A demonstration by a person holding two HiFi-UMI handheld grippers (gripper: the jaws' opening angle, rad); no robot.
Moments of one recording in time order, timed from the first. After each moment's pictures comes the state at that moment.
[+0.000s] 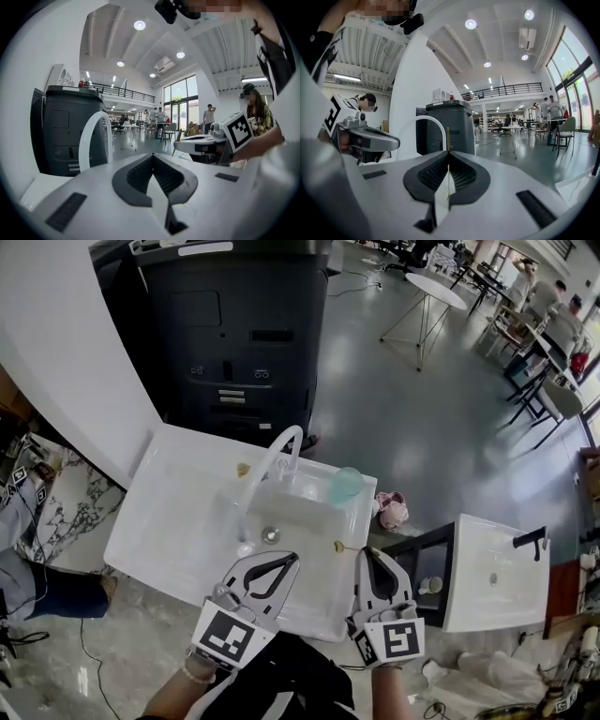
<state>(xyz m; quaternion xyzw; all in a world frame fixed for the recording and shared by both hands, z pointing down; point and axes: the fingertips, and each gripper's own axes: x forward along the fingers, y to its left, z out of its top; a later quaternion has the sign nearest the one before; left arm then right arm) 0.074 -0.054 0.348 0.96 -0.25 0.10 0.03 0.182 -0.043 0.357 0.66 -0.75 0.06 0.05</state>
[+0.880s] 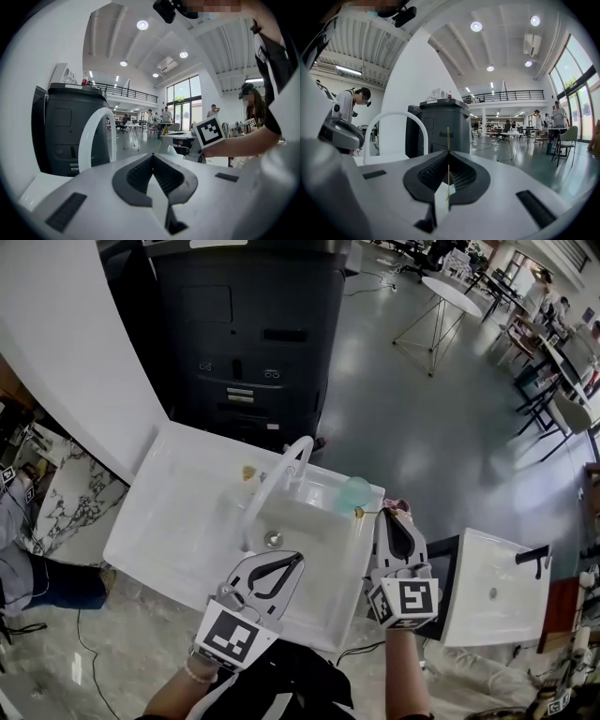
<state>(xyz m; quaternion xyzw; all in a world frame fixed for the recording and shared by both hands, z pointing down) 0.079 -0.080 0.353 0.96 -0.26 0.09 0.04 0.228 -0.133 0.358 0.66 -0.75 0.02 0.07</state>
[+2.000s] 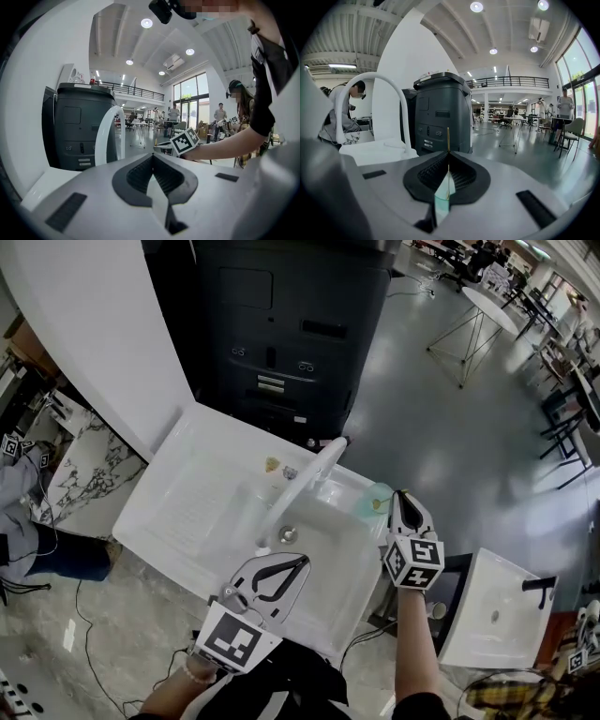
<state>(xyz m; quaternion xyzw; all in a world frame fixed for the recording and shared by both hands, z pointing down) 0.062 -0.086 0.357 0.95 -0.30 0.10 0.05 0.259 -0.216 0.444 0.65 -0.75 0.09 0.13</state>
